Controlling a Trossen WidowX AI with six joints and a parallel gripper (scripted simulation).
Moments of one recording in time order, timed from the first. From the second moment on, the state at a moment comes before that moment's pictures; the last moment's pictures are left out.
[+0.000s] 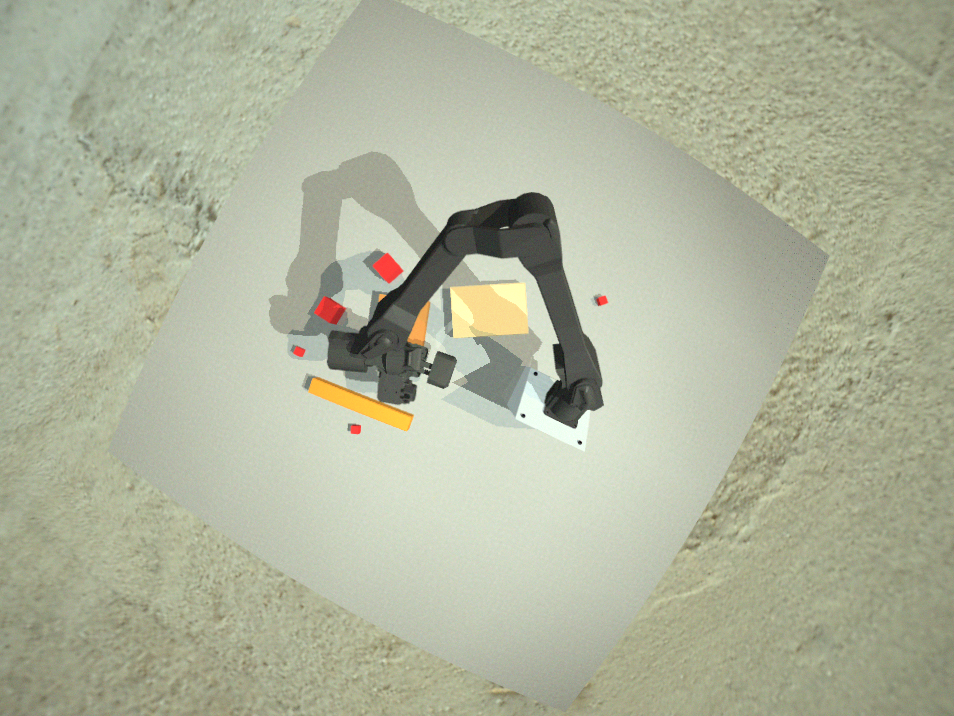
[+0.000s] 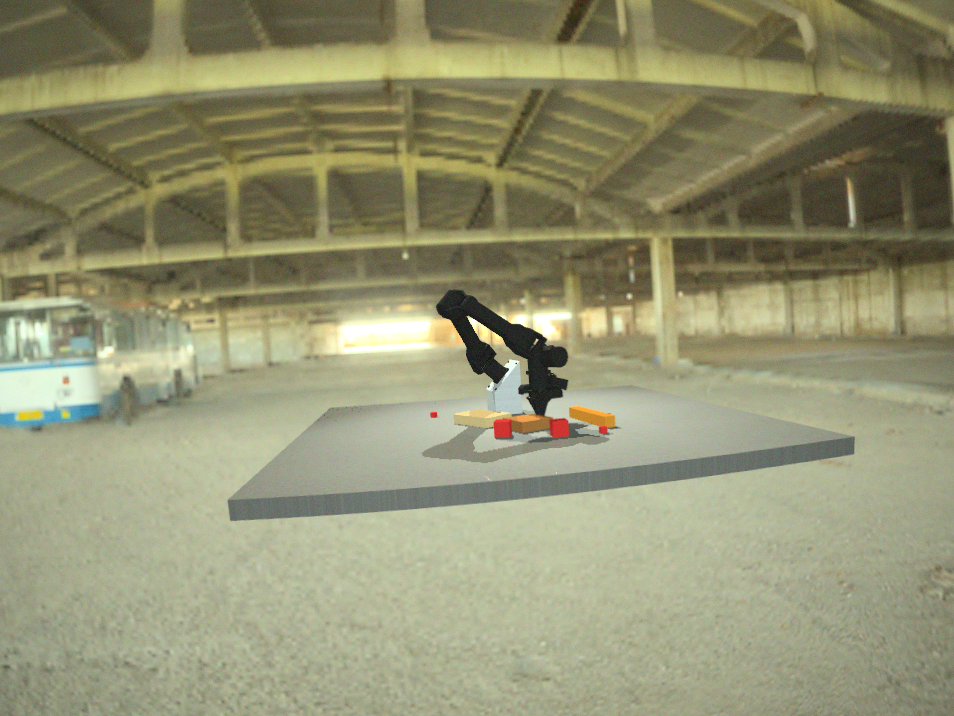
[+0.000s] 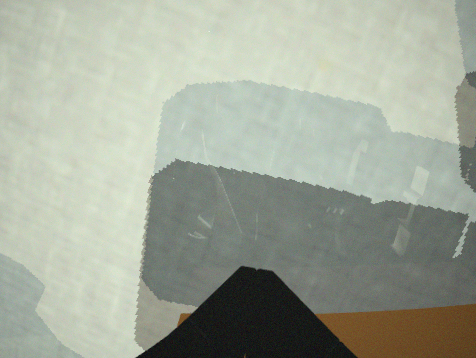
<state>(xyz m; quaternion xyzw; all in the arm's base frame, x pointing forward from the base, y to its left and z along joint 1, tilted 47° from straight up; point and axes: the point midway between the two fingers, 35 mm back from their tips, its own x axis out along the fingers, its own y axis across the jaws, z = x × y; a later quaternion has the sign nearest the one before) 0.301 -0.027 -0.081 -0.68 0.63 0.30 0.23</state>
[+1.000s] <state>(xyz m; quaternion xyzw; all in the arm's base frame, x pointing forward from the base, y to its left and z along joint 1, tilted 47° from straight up) 0.303 -0.021 -0.089 -0.68 0.64 0.29 0.22</state>
